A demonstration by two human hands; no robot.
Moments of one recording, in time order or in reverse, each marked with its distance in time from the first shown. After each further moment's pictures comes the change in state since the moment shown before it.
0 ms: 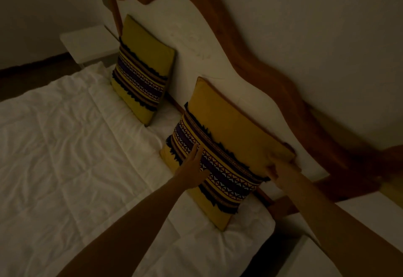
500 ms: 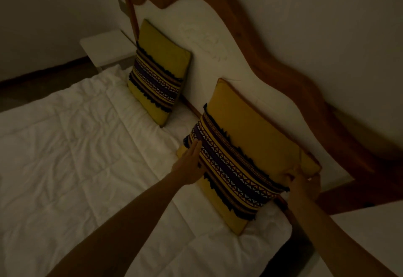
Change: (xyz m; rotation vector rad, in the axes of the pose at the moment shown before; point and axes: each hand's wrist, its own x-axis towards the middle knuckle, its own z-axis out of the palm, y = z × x) left_hand -0.013 -0.039 -0.040 0.128 0.096 0.006; right_hand -0.030 0.046 0.005 0.176 0.233 -0.339
